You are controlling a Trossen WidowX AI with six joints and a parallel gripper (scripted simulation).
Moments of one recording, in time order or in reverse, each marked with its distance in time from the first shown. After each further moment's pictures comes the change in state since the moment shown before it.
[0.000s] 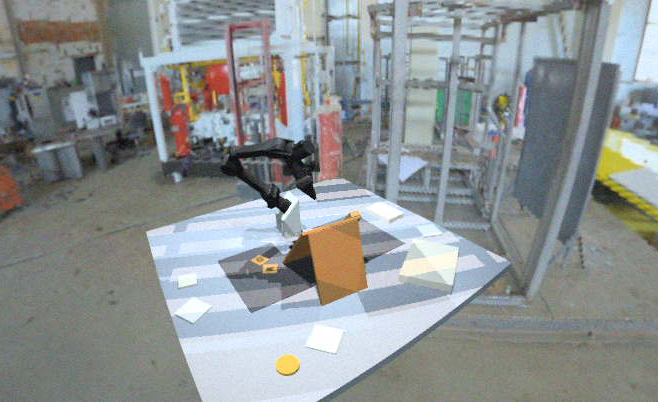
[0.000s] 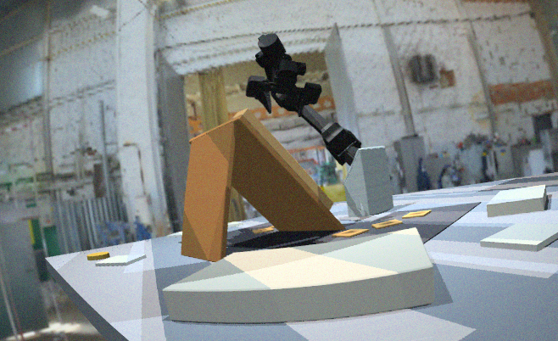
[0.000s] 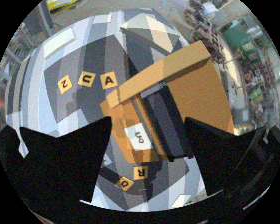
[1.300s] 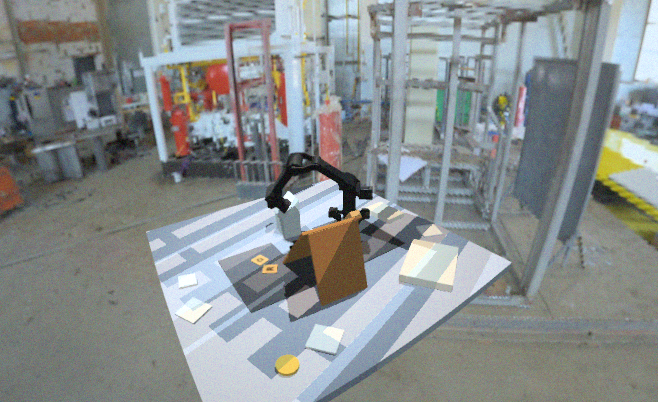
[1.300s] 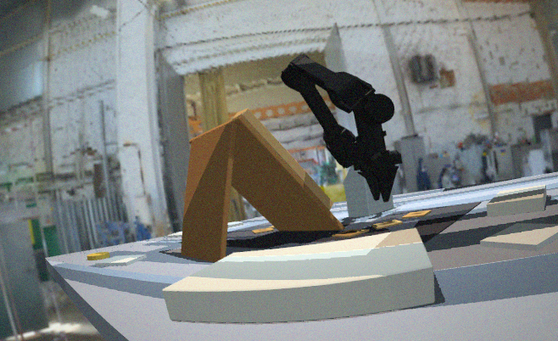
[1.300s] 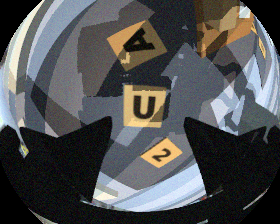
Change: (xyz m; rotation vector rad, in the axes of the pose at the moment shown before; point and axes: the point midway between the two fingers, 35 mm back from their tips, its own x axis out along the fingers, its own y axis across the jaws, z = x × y) arm 0.245 0.180 0.061 1.769 0.557 -0.255
